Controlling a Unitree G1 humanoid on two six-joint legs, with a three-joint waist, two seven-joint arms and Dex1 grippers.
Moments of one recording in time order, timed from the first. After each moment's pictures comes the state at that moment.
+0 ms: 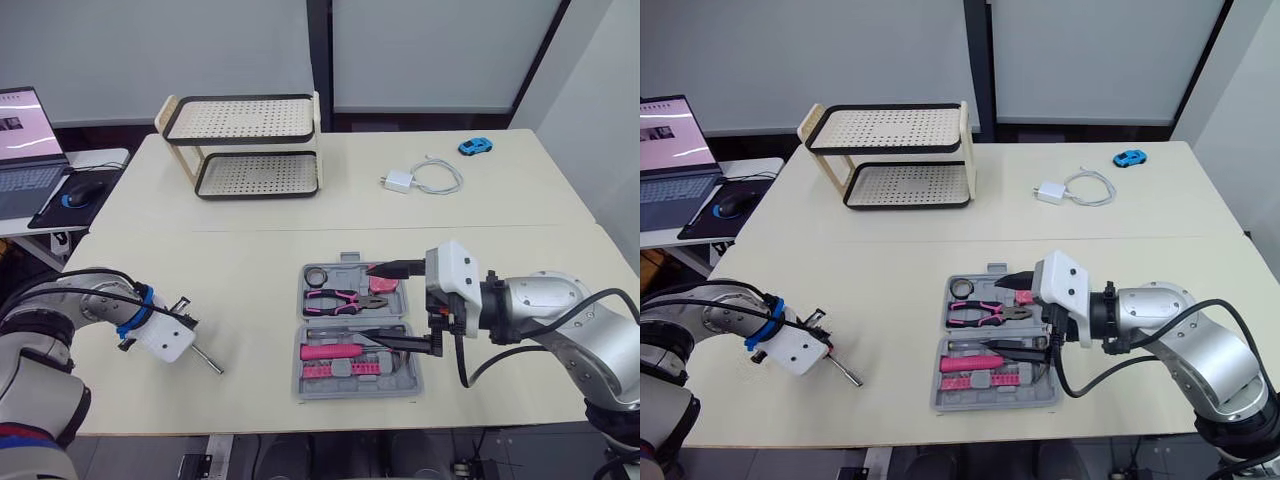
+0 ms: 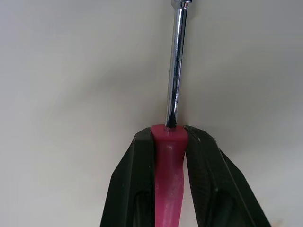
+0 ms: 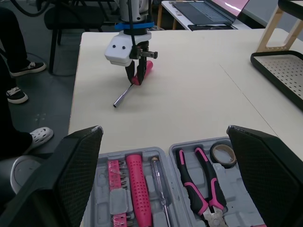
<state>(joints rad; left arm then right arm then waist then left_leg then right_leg) -0.75 1.00 -0.49 1.11 0.52 -1.02 -1.09 -0.36 -0.73 0.13 -0.69 0.59 0.73 0.87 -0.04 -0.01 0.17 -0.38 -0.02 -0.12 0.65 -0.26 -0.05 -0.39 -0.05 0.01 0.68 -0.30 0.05</state>
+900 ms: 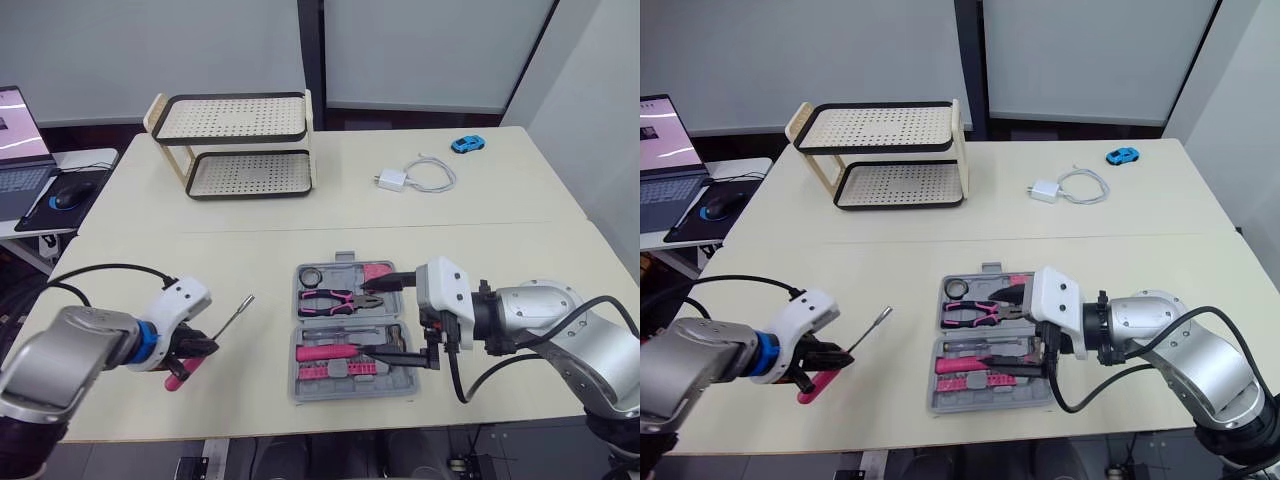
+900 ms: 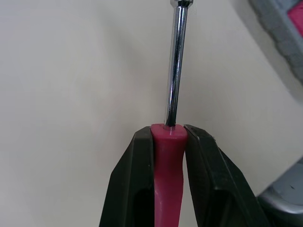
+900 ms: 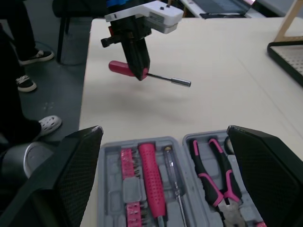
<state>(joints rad) -0.12 0.96 0.00 -0.38 -0.29 1.23 -0.83 -0.33 -0.79 0.21 -0.72 0.54 0.70 0.88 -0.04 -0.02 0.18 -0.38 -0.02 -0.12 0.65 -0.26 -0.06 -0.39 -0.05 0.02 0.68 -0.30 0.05</state>
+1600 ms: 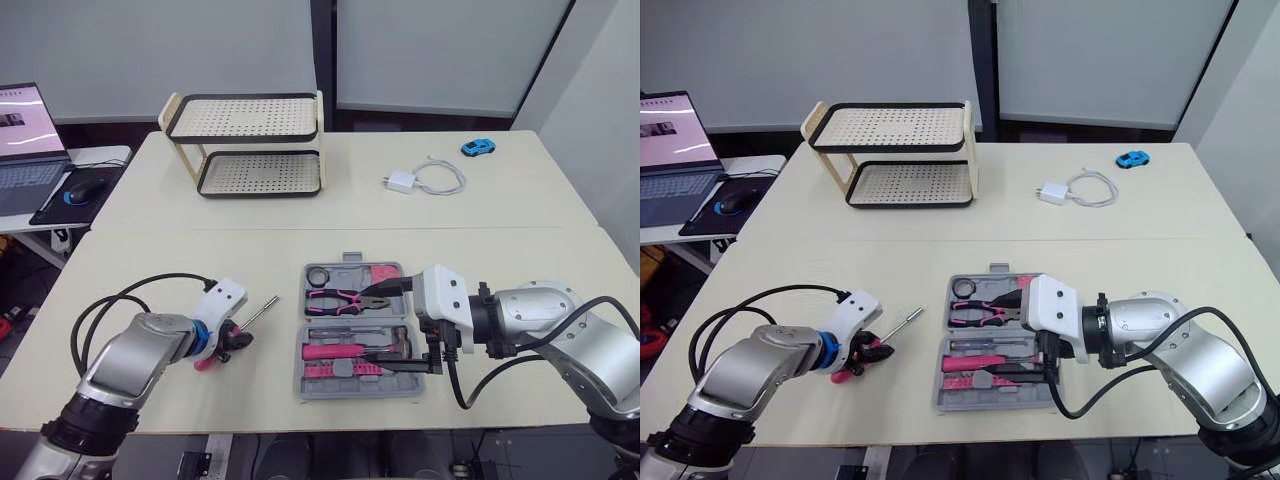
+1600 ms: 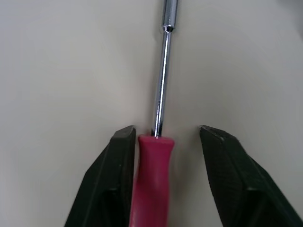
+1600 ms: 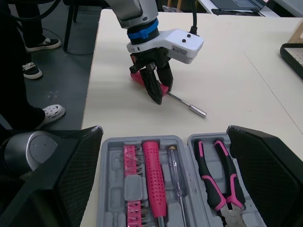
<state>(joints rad) -0.19 0.82 -0.09 -0.30 -0.27 1.14 -0.68 -0.36 -0.78 0.23 -0.71 0.53 0.69 0.89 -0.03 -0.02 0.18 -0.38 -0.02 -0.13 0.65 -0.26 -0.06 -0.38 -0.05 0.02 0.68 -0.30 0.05</state>
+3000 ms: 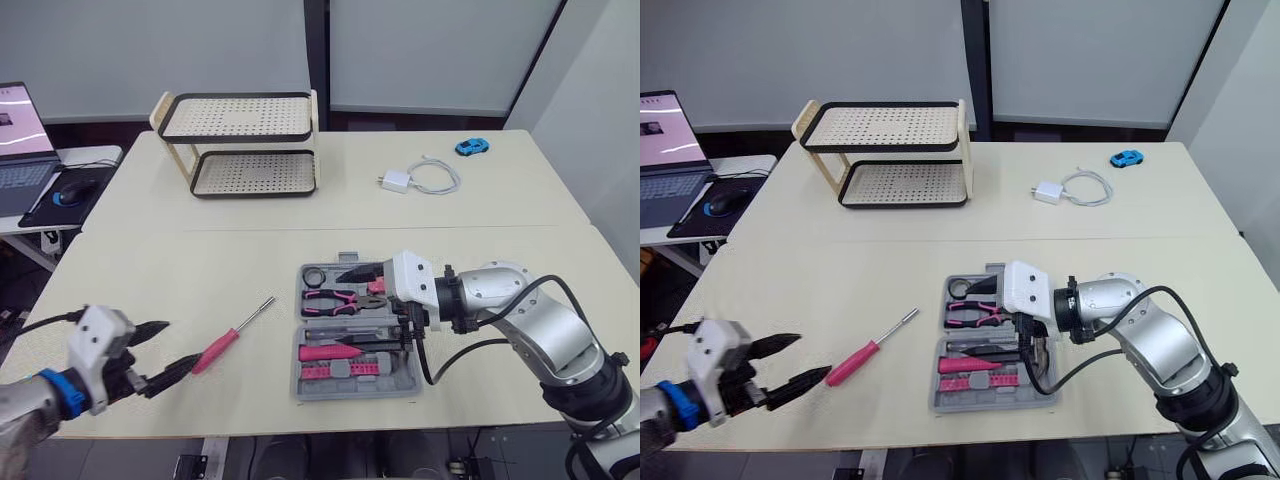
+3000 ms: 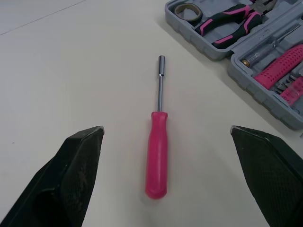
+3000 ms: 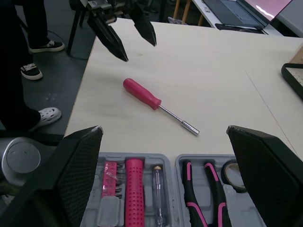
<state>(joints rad) 0.36 0.74 0.50 -0.36 -0.39 0.46 -0.98 -0.48 -0.63 0.34 -0.53 0.38 0.58 0.98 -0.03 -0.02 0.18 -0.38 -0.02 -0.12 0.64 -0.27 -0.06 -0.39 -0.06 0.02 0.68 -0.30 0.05</state>
